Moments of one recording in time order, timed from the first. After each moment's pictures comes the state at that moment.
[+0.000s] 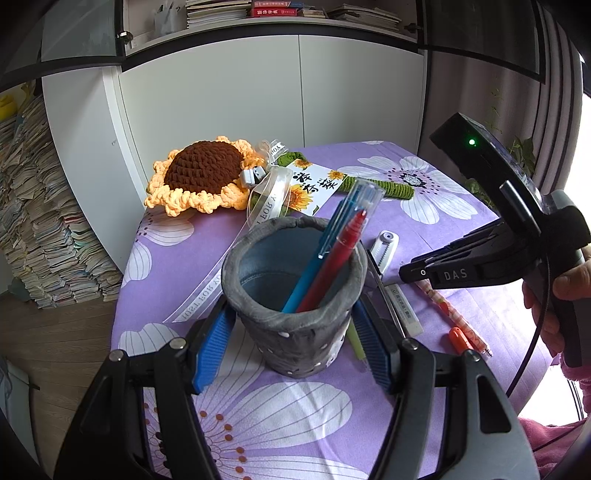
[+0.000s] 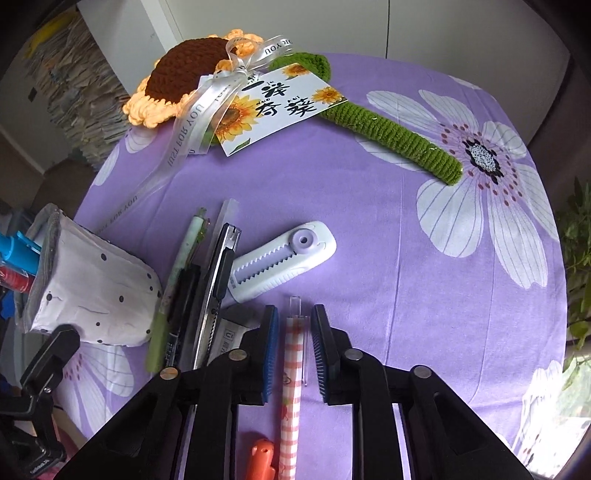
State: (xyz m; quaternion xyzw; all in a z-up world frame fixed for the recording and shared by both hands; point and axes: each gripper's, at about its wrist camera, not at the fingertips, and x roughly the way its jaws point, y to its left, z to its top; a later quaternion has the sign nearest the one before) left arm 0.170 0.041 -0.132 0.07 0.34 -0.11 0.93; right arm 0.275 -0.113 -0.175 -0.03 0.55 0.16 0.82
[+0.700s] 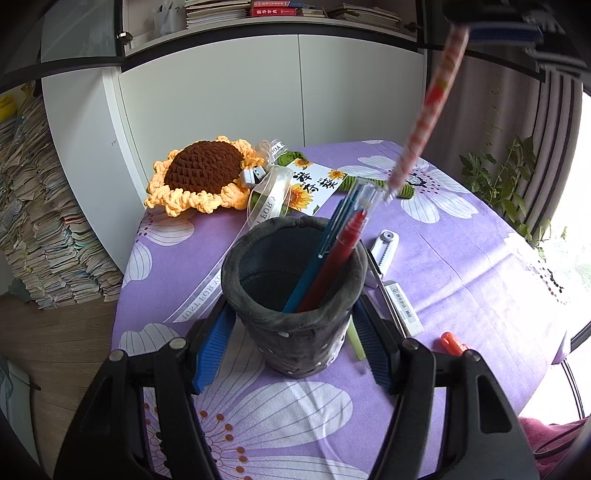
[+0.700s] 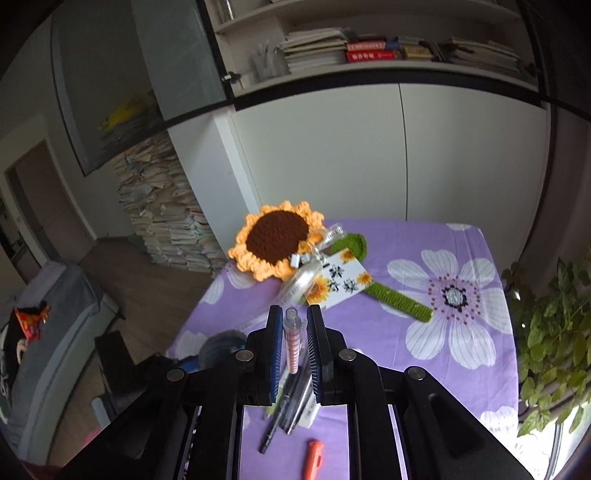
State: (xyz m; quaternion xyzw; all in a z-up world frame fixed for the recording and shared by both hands) left arm 0.171 0.040 -0.133 0.07 0.35 -0.11 0.93; right arm 0.205 -0.133 0.001 0.04 0.32 0.24 0.92
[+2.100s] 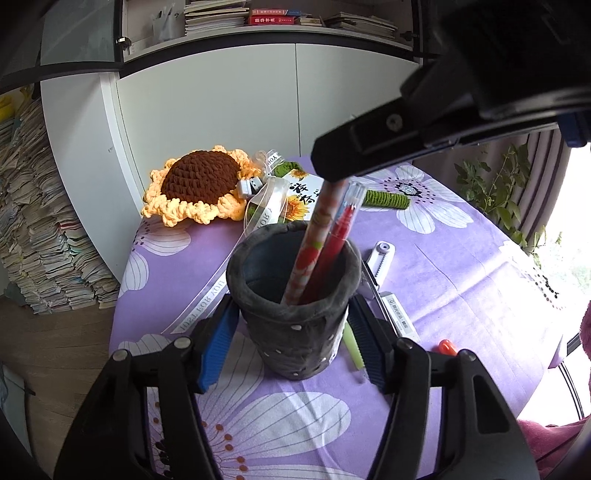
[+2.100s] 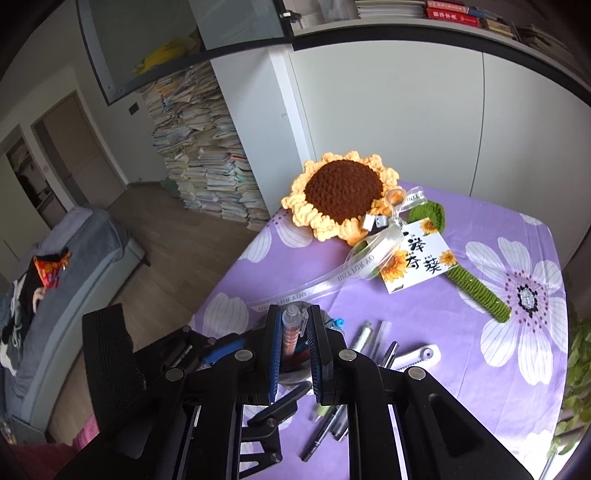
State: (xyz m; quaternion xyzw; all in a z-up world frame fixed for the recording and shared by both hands) left arm 0.172 0.042 -0.129 0.07 0.33 -0.12 0.93; right arm 0.226 -0.052 -0.048 -0.02 0.40 0.32 0.86
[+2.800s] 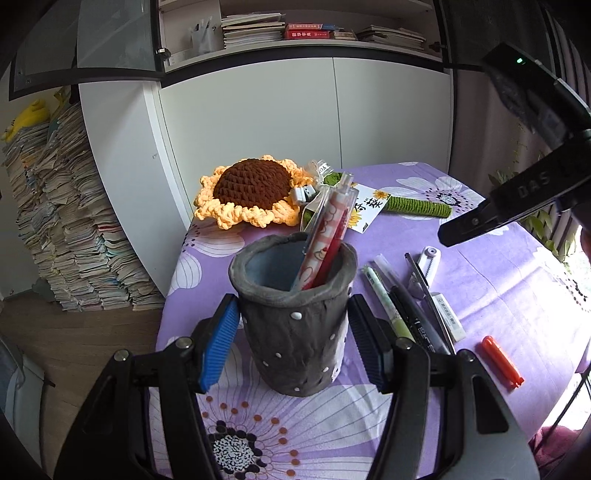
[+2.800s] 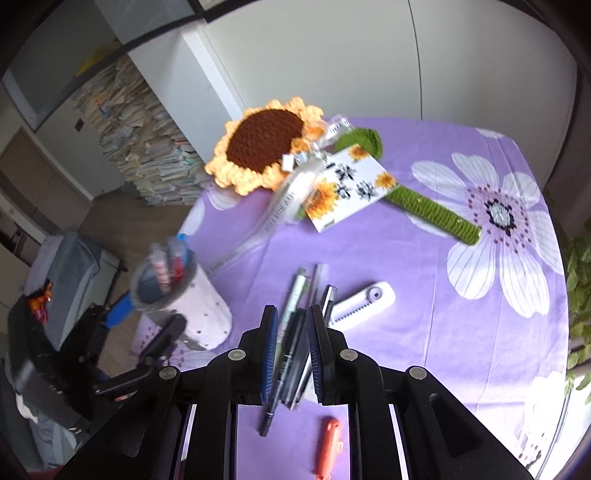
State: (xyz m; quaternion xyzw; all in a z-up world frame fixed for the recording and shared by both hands) left arm 0.160 0.070 -0.130 0.08 0.29 -0.05 0.95; right arm 0.262 -0.107 -0.103 0.05 0.50 0.23 0.83
